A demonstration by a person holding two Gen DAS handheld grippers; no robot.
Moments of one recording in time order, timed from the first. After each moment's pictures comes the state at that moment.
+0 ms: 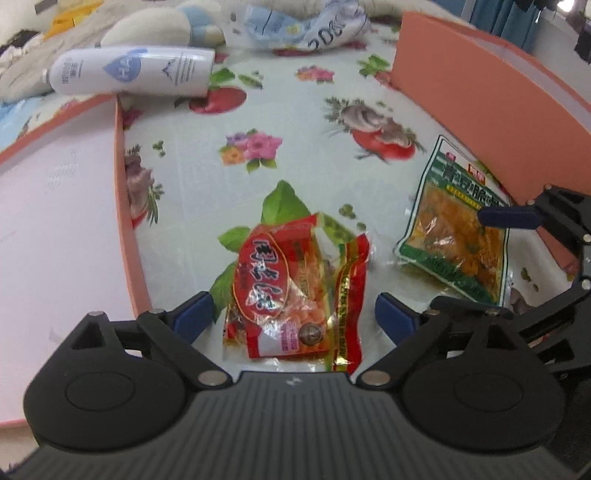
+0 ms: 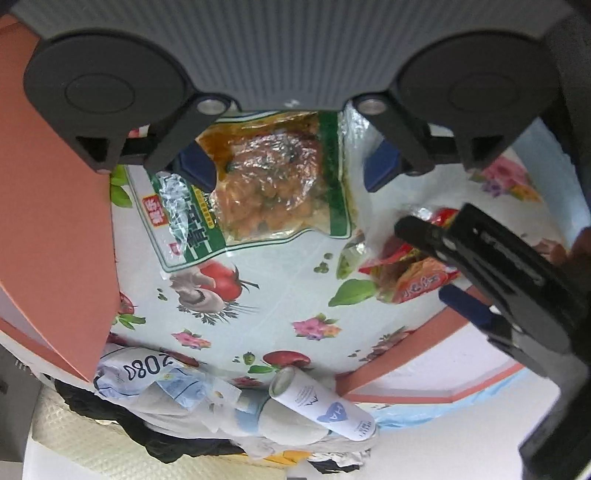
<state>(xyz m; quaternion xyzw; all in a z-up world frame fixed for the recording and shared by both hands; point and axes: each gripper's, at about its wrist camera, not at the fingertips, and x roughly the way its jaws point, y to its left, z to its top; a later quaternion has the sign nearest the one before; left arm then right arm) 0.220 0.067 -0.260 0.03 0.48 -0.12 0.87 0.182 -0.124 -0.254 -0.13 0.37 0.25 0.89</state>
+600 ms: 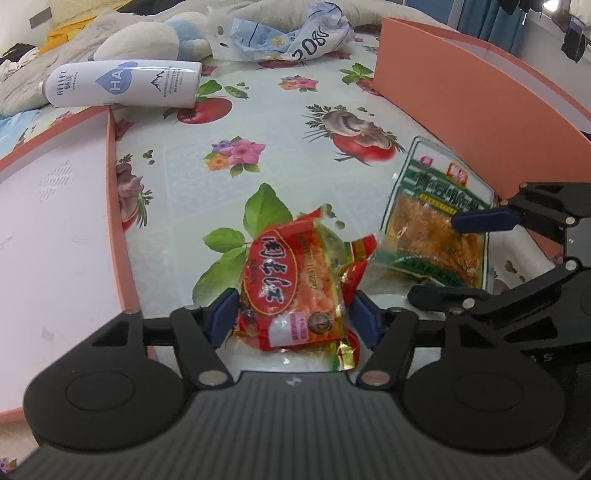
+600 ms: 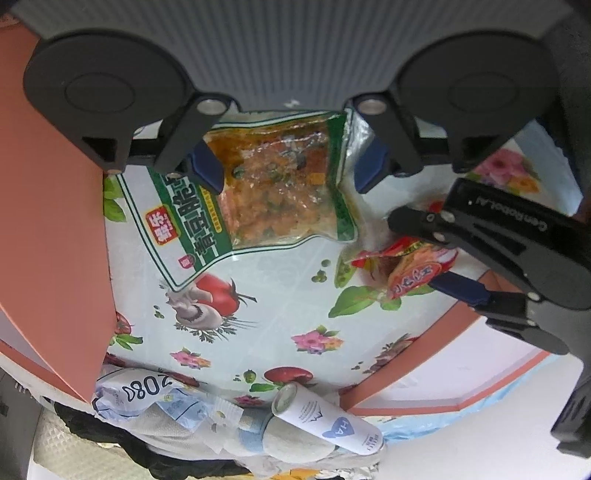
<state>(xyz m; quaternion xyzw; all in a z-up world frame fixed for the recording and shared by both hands) 0.206 0.060 -0.258 0.04 0.46 -0.13 0.88 0.188 -0.113 -0.249 -0.13 0.41 0.24 0.87</state>
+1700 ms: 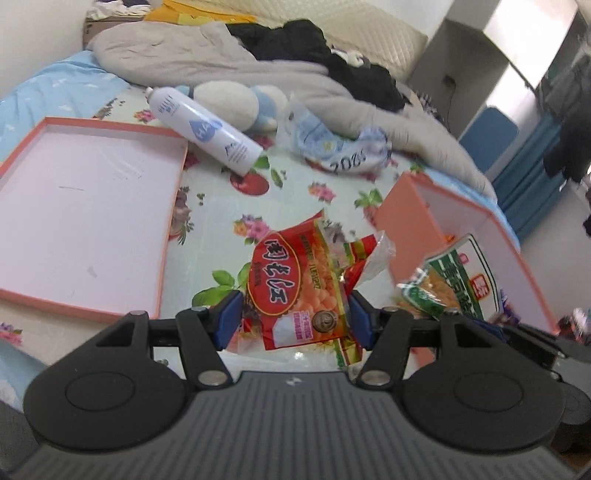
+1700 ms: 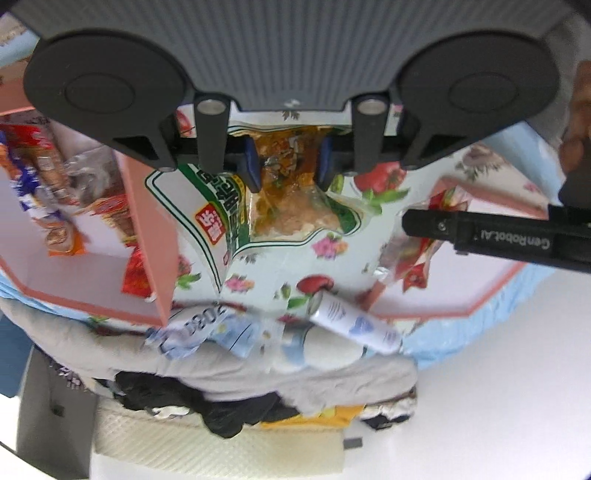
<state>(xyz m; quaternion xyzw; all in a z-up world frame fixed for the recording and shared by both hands) 0.136 0.069 -0.123 -0.19 0.38 -0.03 0.90 0.130 -0.144 -0.119 -0.04 0.34 0.18 0.92</state>
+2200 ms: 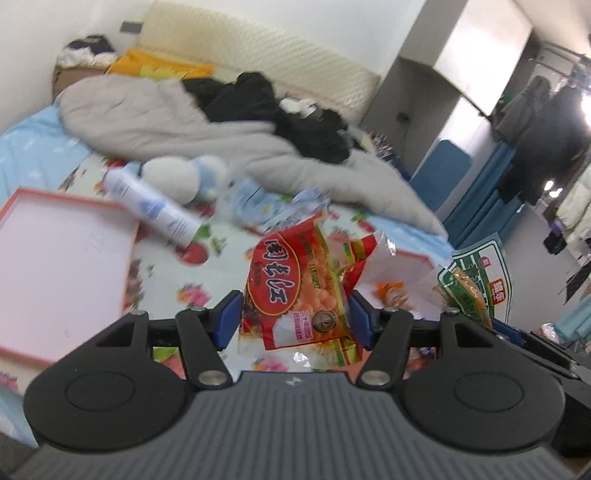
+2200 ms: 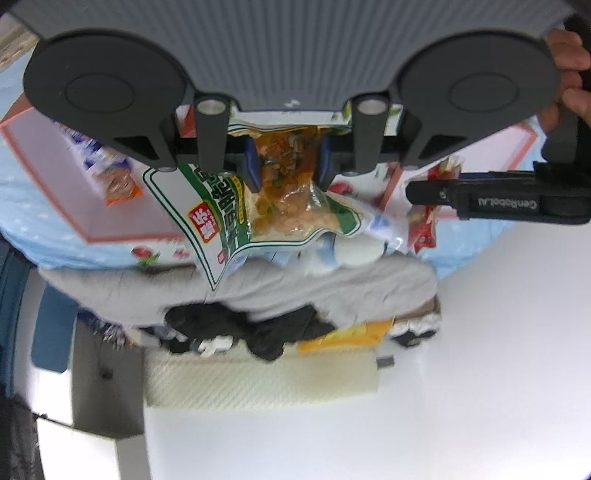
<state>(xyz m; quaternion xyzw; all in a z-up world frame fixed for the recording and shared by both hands) 0.116 0.029 -0.012 -0.18 0.30 -0.08 0.93 0.092 -0.193 -0.018 0.01 0.23 0.13 0.97</state>
